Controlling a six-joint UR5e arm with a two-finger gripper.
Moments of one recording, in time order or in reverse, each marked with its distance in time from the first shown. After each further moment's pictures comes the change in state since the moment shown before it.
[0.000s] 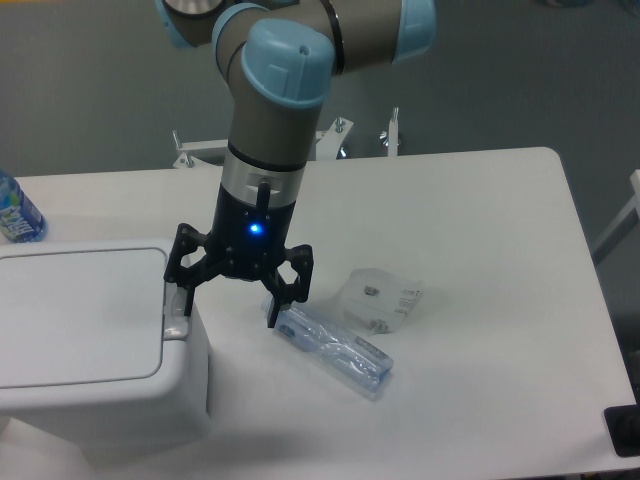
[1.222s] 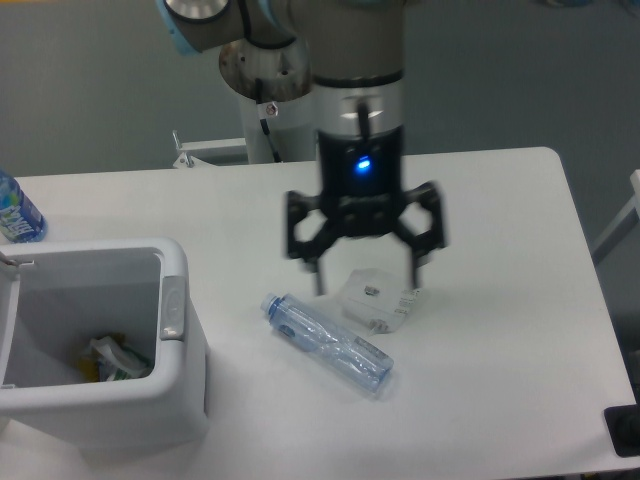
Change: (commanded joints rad) arm 0.182 0.031 0.163 -0.118 0.380 0.309
